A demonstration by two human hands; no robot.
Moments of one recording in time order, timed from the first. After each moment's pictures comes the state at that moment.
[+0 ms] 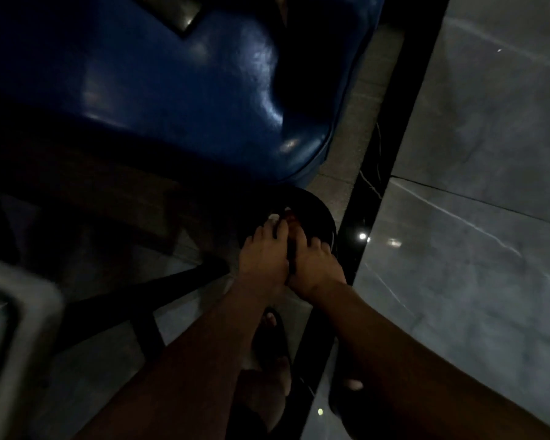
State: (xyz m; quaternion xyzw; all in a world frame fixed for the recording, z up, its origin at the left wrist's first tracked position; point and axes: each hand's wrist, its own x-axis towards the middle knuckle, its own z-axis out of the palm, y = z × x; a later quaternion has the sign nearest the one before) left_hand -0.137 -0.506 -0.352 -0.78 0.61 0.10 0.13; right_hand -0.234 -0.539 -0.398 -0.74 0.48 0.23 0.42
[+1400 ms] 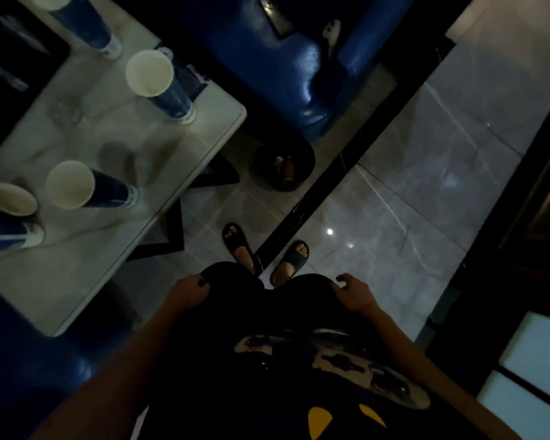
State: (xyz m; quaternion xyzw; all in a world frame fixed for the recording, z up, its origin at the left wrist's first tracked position) left_hand -0.302 -0.100 -0.040 -0.86 0.13 0.50 0.03; right_hand -0.561 -0.377 -0.045 -0.66 0.50 0.36 0.43
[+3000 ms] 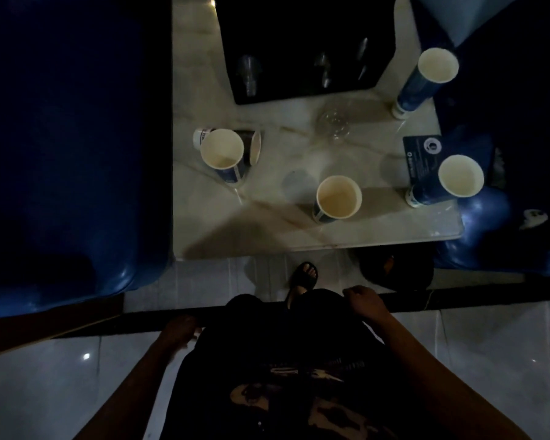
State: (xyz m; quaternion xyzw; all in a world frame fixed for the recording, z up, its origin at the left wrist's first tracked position) left_hand -0.325 0.191 -0.043 -0.69 -0.43 0.44 -0.38; right_hand -0.246 -0.224 -0.041 -0.79 0.31 0.42 0.32
